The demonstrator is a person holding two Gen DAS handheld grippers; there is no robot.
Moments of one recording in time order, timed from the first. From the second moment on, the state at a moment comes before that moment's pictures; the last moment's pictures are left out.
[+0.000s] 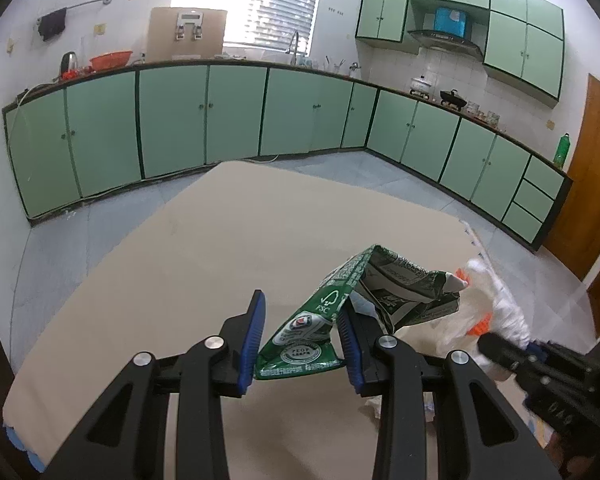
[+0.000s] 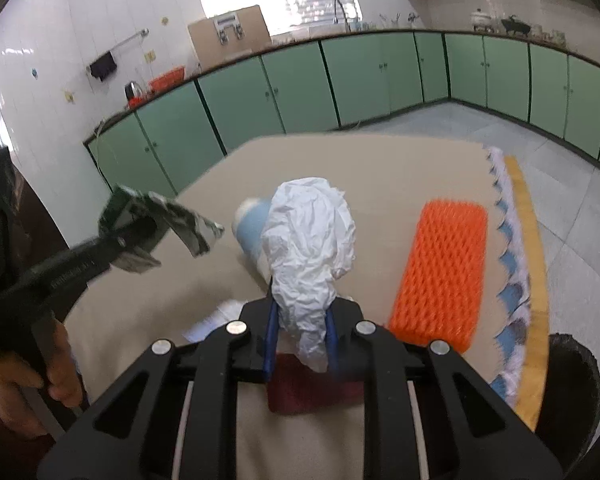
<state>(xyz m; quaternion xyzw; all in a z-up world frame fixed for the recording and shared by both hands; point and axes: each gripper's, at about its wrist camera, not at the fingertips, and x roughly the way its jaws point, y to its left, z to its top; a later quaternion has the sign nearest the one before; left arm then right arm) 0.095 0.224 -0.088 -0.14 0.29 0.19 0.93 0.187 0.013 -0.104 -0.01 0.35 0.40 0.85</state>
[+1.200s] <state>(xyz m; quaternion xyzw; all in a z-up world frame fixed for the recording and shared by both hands) 0.170 -0.005 -0.050 -0.07 0.28 -0.04 0.96 0.167 -0.245 -0.059 0.05 0.28 0.20 0.94</state>
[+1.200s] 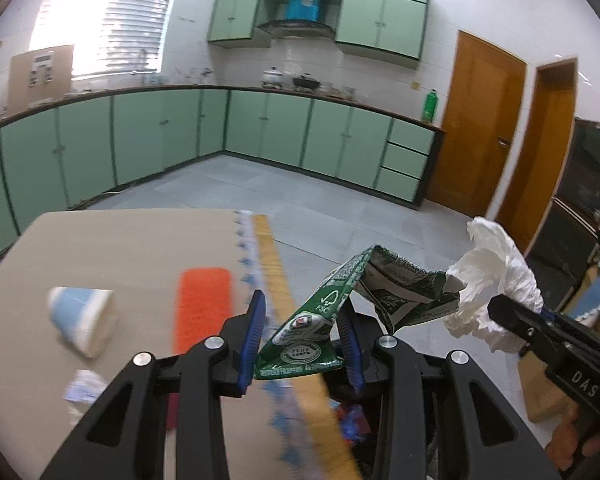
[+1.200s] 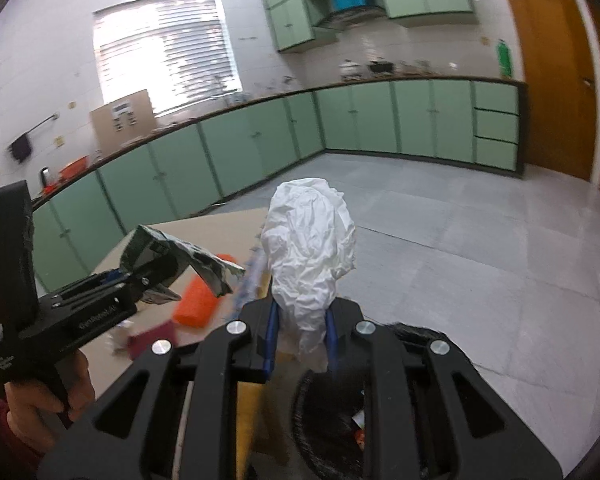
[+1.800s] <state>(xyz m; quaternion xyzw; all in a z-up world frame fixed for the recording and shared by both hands) 0.229 -0.105 -0.115 -0.05 0.34 -0.11 0.93 0.198 -0.321 -0.153 0.08 0.35 0.10 0.93</state>
